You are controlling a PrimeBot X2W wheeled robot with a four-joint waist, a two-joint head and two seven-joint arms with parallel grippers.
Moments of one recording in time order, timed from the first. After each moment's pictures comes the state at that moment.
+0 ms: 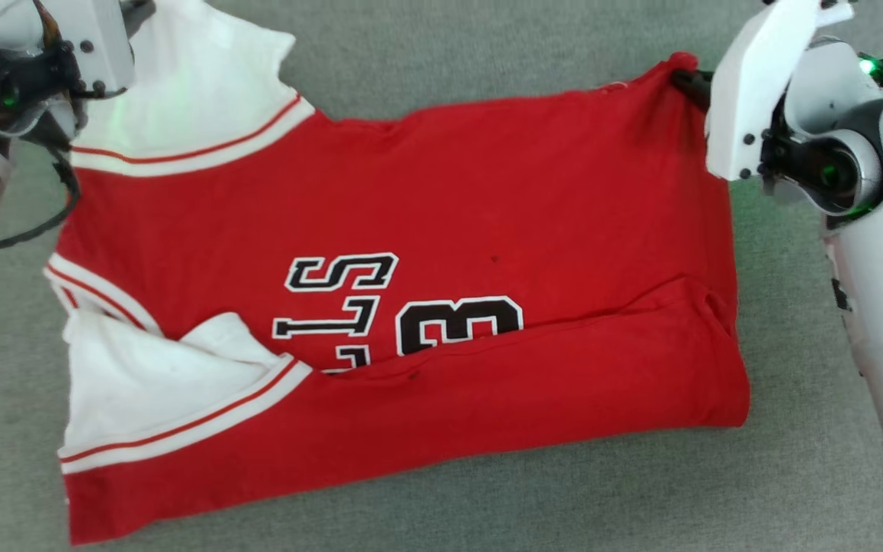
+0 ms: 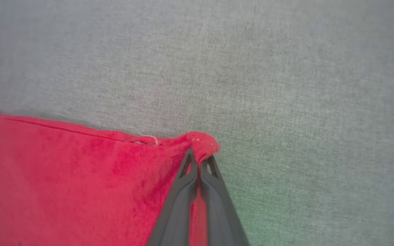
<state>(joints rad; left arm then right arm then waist) -1.40 0.59 -0.88 0.82 -1.18 -0.04 0.56 -1.04 -0.17 0.21 0.52 0.46 0.13 0.80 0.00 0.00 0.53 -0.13</state>
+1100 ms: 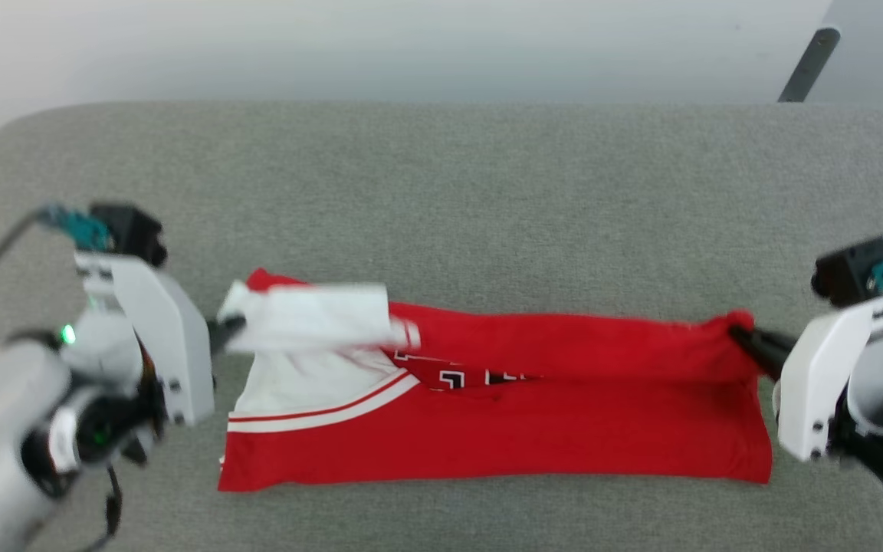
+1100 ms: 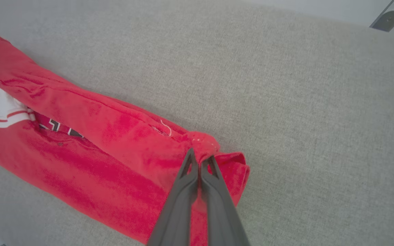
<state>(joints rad) -0.78 0.91 -0.89 0.03 -1.33 0.24 0.48 -0.39 -0.43 0.22 0.05 0.59 0.13 0.71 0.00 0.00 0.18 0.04</state>
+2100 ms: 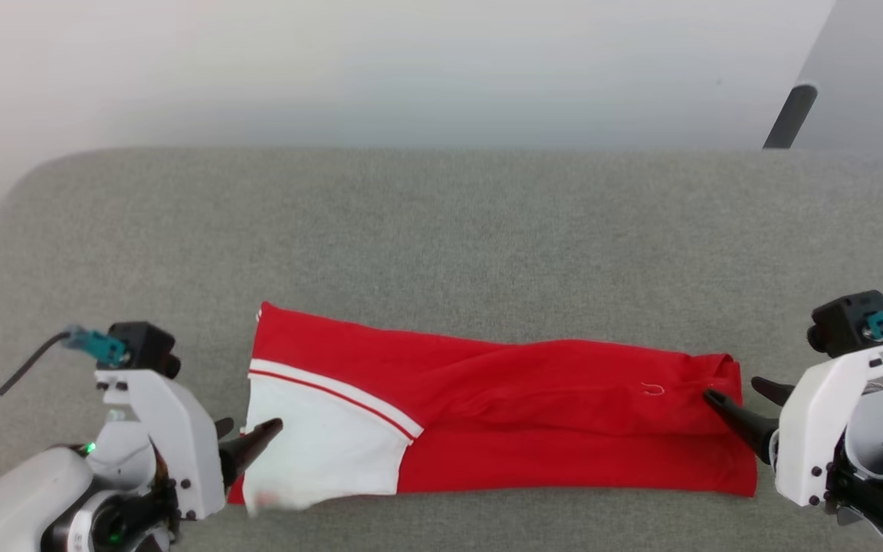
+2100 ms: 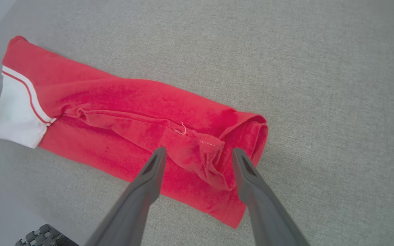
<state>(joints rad) -0.54 0.92 -0.90 0.00 -1.43 0.24 0.37 -0.23 -0.34 0.12 -0.05 0.58 0.13 0.85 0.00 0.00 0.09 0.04</state>
